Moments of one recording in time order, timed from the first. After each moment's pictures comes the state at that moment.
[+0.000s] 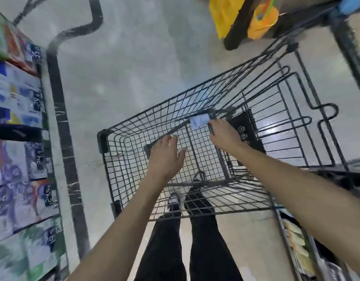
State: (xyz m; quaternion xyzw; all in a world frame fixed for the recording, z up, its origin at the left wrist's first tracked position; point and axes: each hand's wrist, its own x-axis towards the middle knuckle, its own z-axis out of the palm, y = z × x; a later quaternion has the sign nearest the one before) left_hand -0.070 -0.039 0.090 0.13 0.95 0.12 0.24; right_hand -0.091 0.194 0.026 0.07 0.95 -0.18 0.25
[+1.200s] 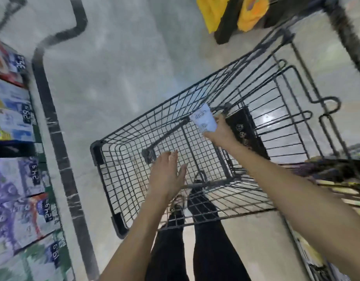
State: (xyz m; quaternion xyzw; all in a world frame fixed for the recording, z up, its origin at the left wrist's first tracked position) left_hand -0.051 -0.040 0.094 0.13 0.94 0.13 0.30; right_hand -0.100 0.196 -0.002 0.29 0.81 -0.47 0.20
